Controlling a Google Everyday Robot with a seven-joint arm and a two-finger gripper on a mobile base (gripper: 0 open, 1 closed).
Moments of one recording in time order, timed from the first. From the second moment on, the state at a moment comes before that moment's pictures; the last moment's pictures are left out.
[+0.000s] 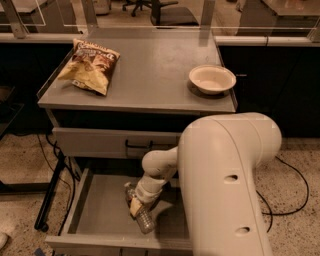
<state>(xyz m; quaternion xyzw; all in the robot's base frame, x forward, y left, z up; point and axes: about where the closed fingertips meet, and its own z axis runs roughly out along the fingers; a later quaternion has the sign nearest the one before) 0.509 0.077 0.394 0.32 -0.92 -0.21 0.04</state>
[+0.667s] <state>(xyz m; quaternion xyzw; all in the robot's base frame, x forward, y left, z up) 0.494 0.083 0.362 0.29 -0.93 -0.22 0.05</state>
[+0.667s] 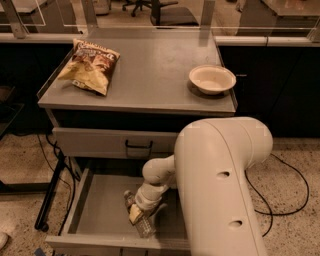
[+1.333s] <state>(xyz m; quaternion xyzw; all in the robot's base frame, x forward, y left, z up) 0.481 0.082 0.352 0.27 -0.94 -0.22 0.06</state>
